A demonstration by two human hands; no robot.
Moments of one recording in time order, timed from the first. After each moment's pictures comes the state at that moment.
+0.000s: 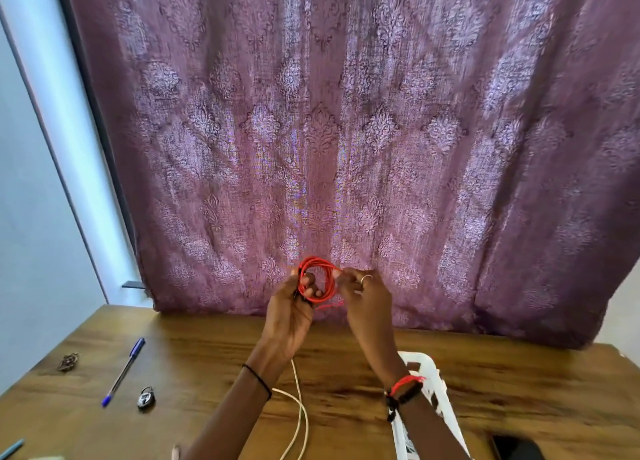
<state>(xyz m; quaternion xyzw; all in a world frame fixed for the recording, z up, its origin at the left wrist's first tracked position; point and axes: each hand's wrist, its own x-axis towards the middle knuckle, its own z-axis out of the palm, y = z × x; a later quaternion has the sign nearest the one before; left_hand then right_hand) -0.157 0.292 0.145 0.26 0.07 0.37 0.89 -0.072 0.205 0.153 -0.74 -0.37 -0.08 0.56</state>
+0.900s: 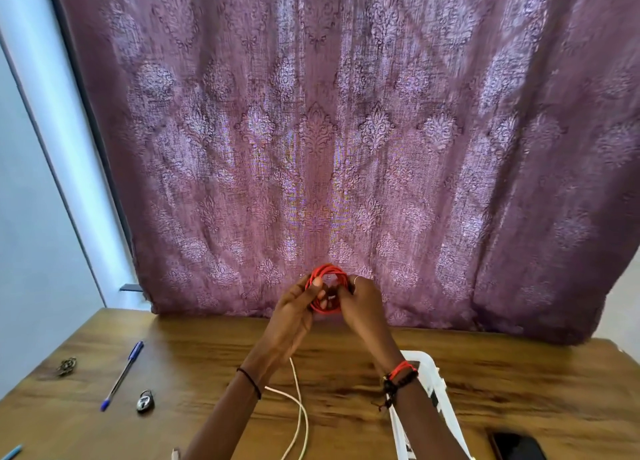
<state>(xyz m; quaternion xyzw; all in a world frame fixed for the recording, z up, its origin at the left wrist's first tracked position) -0.158 0.285 0.138 0.49 0.06 0.32 0.81 -0.067 0.211 0.154 -0.79 -0.35 0.06 0.50</state>
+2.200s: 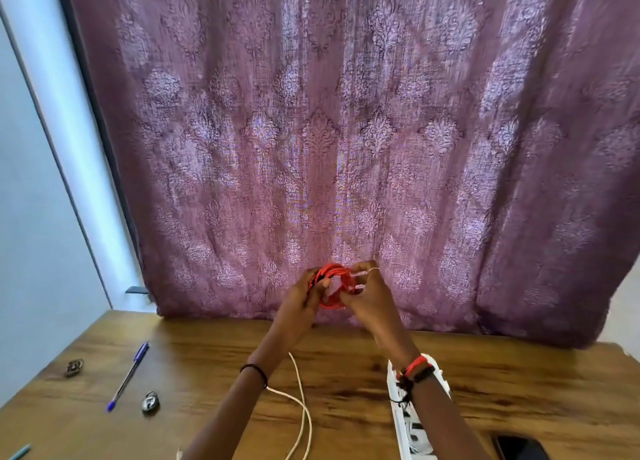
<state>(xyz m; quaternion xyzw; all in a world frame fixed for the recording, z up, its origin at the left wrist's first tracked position) -0.157 0.300 0.141 0.80 0.12 0.40 0.42 -0.066 0.195 0.170 -0.72 -0.37 0.11 0.57</state>
